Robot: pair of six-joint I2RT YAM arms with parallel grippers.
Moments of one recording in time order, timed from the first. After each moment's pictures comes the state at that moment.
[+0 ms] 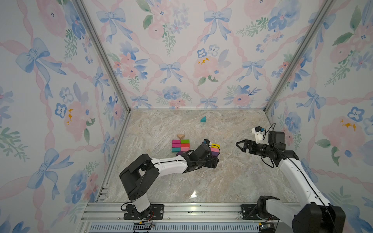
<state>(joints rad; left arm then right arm) -0.94 1.66 0.94 0.02 0.03 -0.64 -0.03 1.12 0.84 -0.55 -0.57 0.19</state>
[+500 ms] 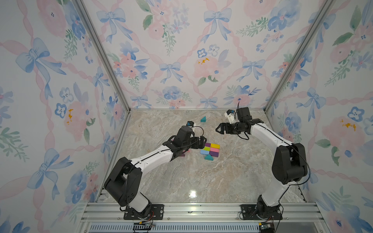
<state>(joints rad) -0.63 1.55 1.02 -0.04 0.10 -0.49 0.23 1.86 1.47 -0.58 -0.41 0.14</state>
